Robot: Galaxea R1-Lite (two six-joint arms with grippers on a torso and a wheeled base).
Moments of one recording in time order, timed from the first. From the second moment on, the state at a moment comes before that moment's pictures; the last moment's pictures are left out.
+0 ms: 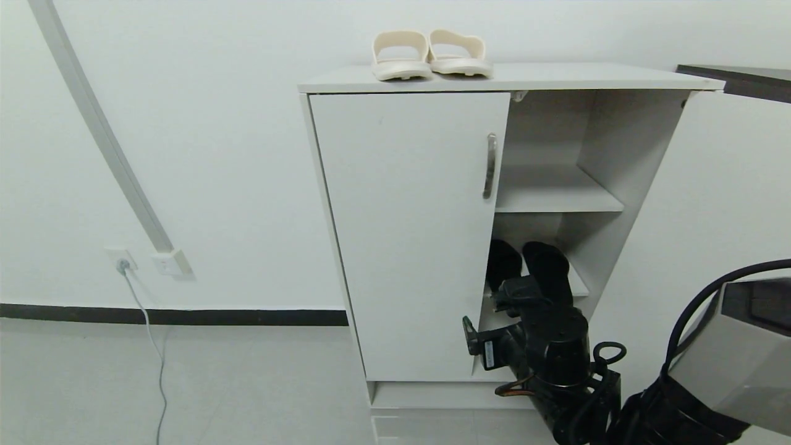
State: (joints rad) left arm 0.00 0.00 0.00 0.00 -0.04 0.02; right arm 0.80 2.08 -0.63 -1.21 -0.60 0.06
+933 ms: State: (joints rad) left arm 0.00 0.00 0.00 0.00 -0.04 0.02; right arm 0.80 2.09 -0.63 -1.30 -0.60 0.03
